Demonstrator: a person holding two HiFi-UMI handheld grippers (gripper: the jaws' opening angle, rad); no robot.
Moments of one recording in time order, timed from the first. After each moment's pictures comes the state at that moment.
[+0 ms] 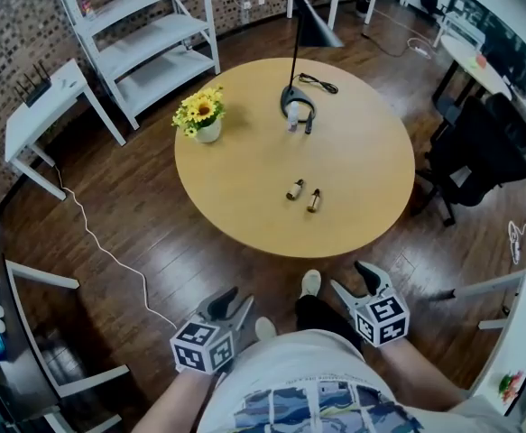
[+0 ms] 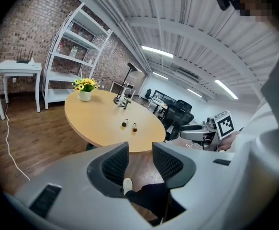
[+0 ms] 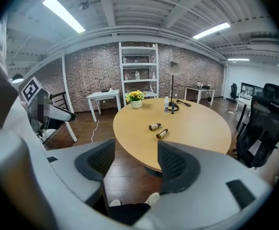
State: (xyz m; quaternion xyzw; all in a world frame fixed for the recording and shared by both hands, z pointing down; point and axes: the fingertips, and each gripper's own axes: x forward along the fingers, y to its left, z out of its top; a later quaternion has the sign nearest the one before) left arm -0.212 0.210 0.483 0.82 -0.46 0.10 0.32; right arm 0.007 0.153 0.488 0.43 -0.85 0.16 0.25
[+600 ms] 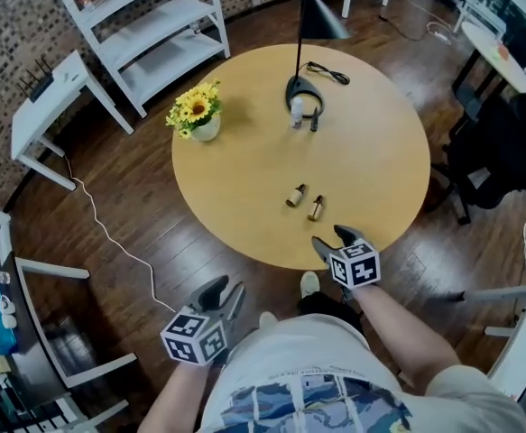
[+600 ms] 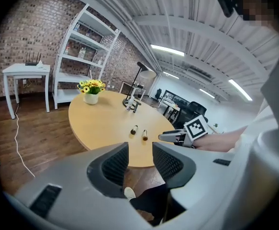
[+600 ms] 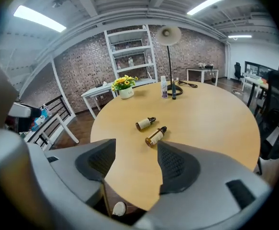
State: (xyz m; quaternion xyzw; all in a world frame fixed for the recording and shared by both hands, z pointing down) left arm -0.207 0.125 0.482 0.78 -0.51 0.11 0.34; right arm -0.009 -0.017 0.584 0.40 -0.84 0.25 0.28
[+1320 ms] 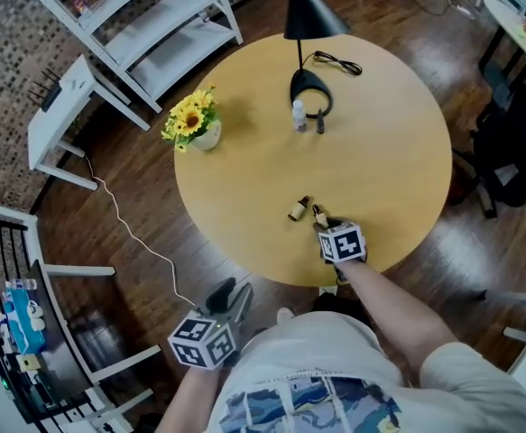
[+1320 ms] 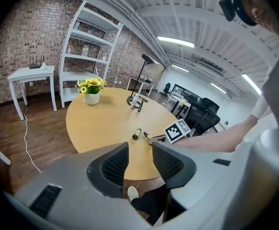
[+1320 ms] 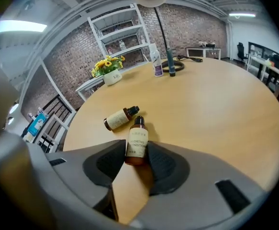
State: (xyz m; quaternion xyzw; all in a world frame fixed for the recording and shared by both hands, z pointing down) left arm -0.165 0.045 0.479 0.74 -0.55 0.16 0.36; right arm -0.009 -0.122 0.682 0.37 -0.81 0.33 0.33
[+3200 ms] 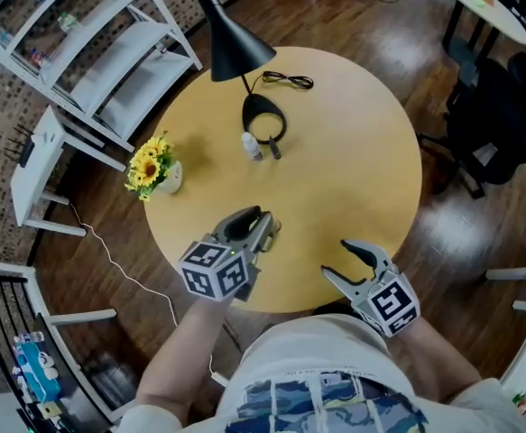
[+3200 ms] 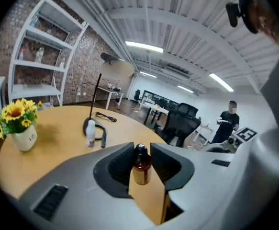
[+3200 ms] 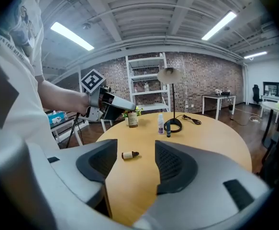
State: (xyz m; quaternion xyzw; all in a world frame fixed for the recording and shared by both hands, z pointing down) left arm -0.021 -0.194 0.444 0.86 -0.41 0.12 0.26; right arm 0.100 -0.094 0.465 0.32 -0.92 0.13 0.17
